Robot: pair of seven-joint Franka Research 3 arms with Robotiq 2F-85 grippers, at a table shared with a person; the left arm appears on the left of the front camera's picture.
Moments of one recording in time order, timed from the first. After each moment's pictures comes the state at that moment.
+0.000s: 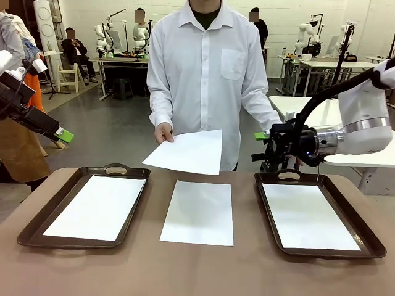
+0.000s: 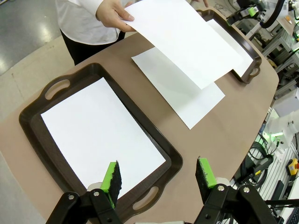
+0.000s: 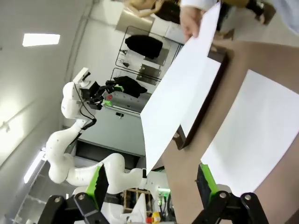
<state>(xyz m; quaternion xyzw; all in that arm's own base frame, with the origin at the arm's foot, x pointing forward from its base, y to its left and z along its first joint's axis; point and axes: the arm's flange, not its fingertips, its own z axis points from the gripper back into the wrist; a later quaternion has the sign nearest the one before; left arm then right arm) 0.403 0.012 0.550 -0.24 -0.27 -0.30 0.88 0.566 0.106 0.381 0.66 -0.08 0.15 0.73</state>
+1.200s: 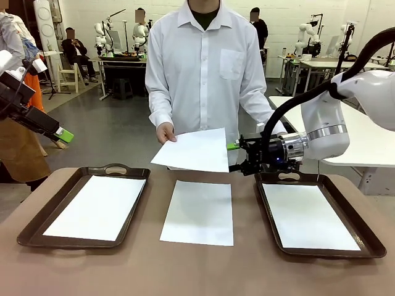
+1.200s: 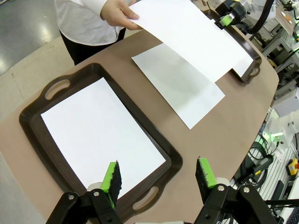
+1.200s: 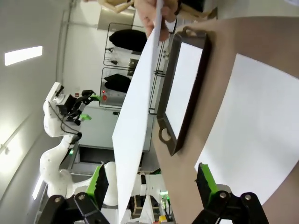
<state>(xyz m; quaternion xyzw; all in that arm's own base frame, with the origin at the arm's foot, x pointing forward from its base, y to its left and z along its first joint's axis) 0.403 0.012 0.550 -0.24 -0.27 -0.30 0.88 0.592 0.176 0.343 0.64 -0.03 0.11 0.76</state>
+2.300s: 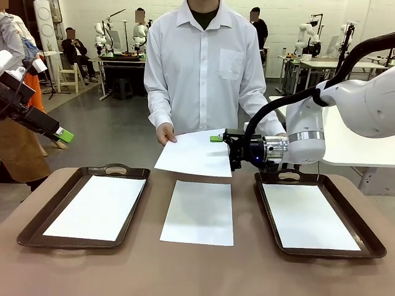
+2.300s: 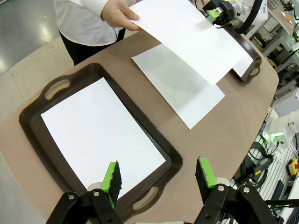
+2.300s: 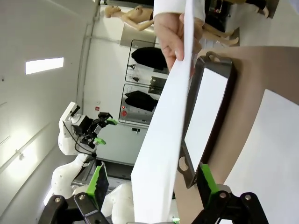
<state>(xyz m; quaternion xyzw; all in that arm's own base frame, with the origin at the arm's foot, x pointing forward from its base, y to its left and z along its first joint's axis) 0.403 0.012 0.550 -0.24 -0.27 -0.30 0.88 0.609 0.226 0.333 0.70 -0.05 0.09 0.71</state>
